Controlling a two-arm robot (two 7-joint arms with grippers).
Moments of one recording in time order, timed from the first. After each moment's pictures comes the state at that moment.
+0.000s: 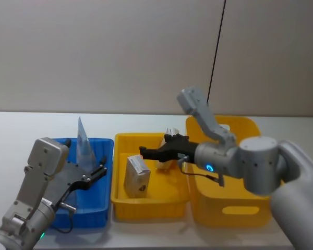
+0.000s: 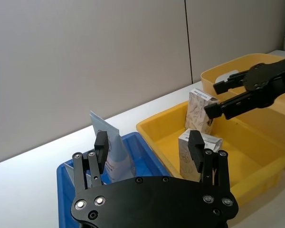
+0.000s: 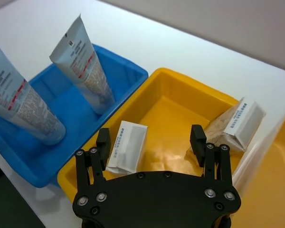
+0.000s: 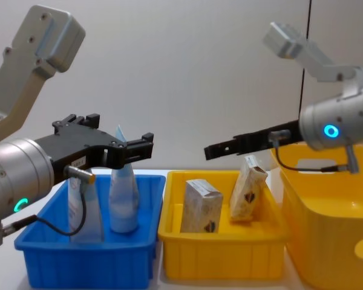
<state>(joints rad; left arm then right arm) -0.24 0.38 0.45 -1.63 -0.20 0.01 -0.01 0.69 0.21 -0.48 -1.14 0.34 0.50 0.40</state>
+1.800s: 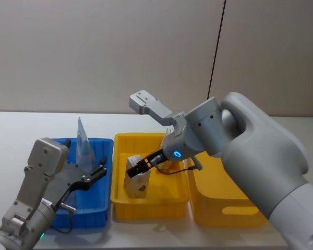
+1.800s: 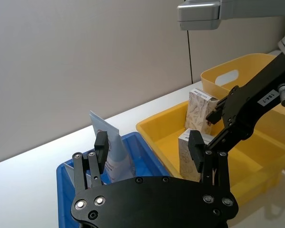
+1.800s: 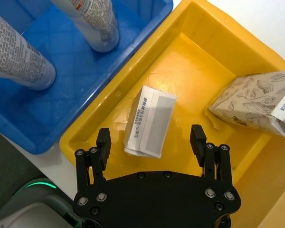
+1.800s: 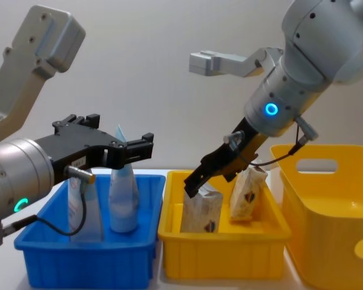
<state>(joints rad) -0.24 0.38 0.45 -1.63 -0.20 0.01 -0.01 0.96 0.09 -0.70 -0.93 0.20 0.94 0.44</state>
